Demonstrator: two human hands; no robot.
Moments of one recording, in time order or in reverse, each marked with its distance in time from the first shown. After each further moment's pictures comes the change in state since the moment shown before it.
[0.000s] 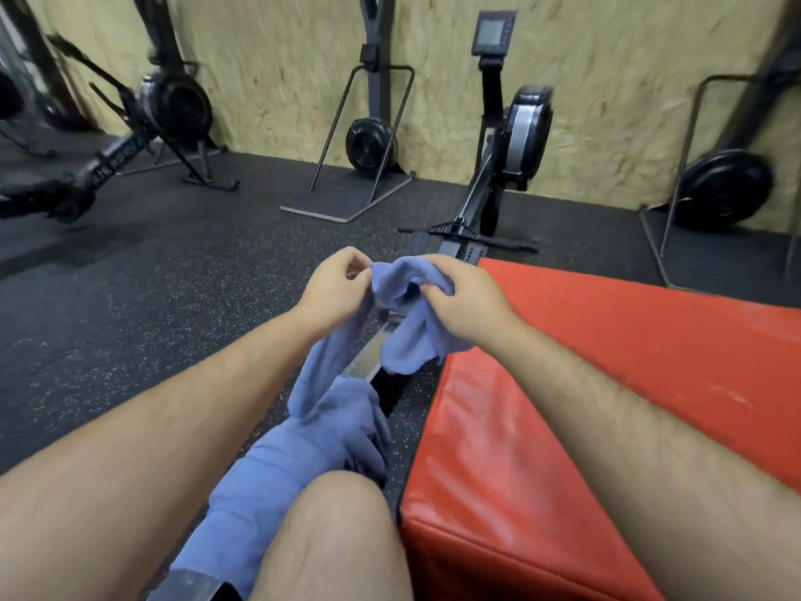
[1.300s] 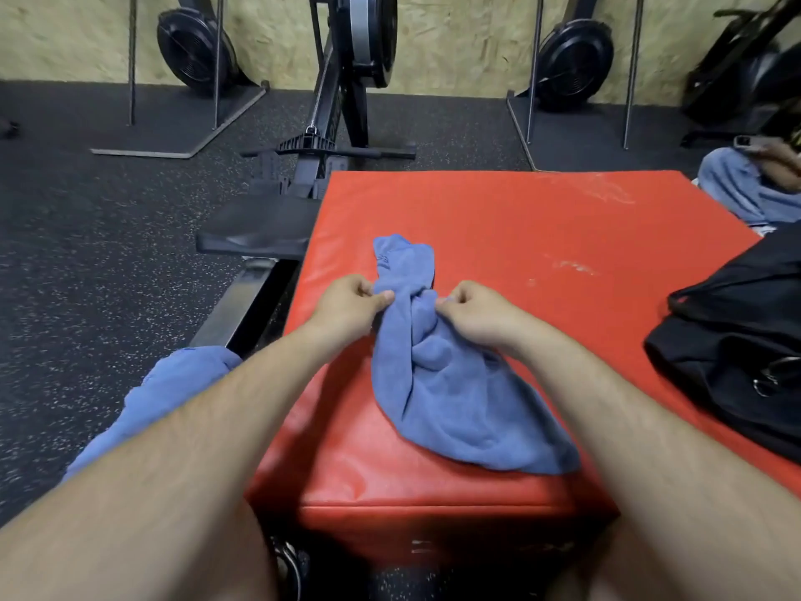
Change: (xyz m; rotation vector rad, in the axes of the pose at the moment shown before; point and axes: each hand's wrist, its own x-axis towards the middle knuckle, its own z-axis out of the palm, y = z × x) left_hand -0.060 0.053 0.264 -0.183 -0.464 -0.205; right_hand -0.137 0.212 -0.074 -0.001 -0.111 0.707
